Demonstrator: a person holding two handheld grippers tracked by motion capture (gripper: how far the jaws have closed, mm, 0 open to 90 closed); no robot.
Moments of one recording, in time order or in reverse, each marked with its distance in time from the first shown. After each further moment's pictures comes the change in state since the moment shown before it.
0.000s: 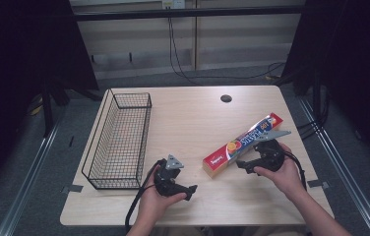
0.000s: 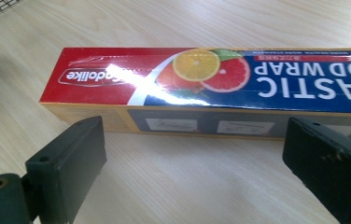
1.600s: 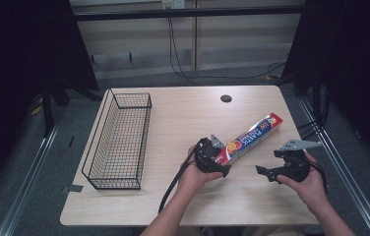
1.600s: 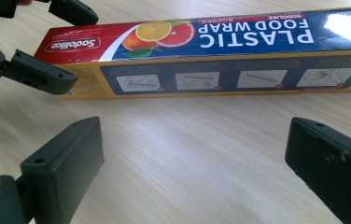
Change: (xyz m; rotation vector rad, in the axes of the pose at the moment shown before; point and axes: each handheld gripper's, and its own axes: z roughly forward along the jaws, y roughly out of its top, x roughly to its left) left arm -0.030 0.092 0.078 0.005 -0.012 0.130; right arm -0.025 -0.043 -0.040 -0.080 -0.026 0.041
